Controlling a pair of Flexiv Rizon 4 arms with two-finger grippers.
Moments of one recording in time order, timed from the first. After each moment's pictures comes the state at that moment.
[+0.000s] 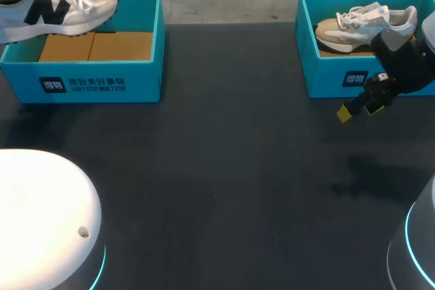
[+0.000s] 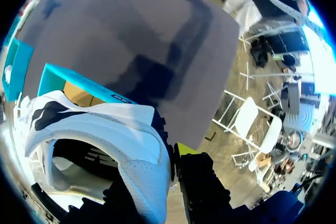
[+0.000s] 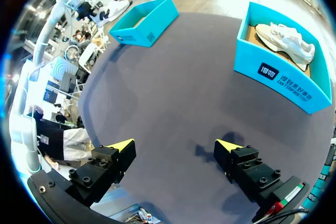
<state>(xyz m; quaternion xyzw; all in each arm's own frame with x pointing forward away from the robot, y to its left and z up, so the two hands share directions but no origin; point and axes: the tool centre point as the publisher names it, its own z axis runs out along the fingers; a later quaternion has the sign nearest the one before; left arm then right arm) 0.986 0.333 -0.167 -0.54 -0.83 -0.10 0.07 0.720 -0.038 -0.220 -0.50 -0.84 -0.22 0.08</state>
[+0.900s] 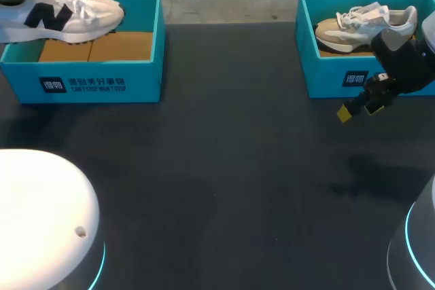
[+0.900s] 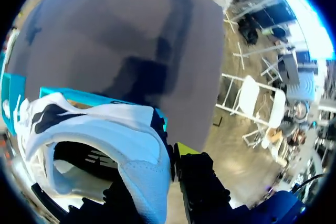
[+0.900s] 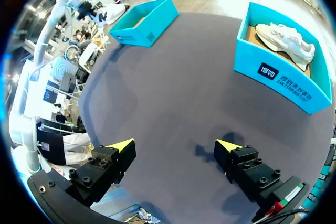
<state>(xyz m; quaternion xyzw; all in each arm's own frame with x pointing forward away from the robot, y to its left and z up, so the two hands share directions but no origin) 0.999 0.324 -0.169 -0.63 -0.77 -0.10 0.06 0.720 -0.038 -0.220 -0.50 -0.84 -0.22 0.08</state>
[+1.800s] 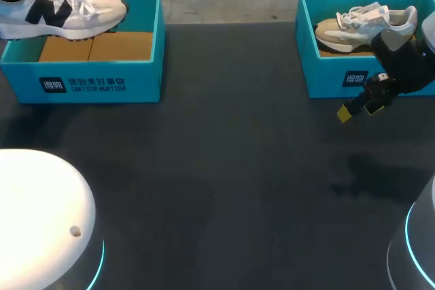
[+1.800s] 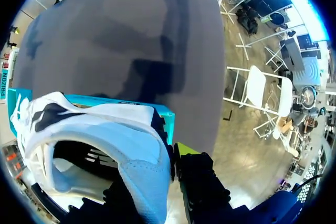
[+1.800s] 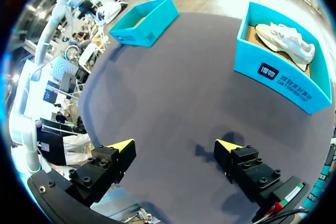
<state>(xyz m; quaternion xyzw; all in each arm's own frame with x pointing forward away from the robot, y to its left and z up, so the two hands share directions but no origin) 1.011 0.319 -0.168 -0.66 -0.75 -0.08 0.04 0.720 -0.038 -0.220 -0.50 -0.84 -0.22 0.08</state>
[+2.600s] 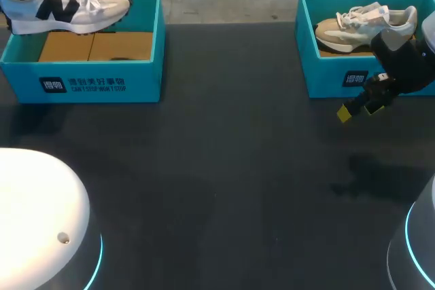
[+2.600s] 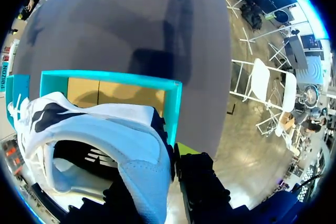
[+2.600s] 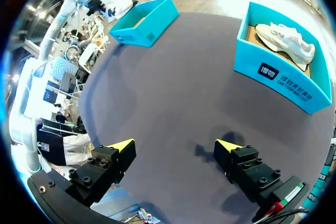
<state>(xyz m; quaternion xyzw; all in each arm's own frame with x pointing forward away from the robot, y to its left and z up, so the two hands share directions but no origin) 1.070 0.322 -0.203 -0.65 -0.75 -0.09 0.02 0.720 -0.038 -0.220 -0.50 -0.84 -0.22 0.08</state>
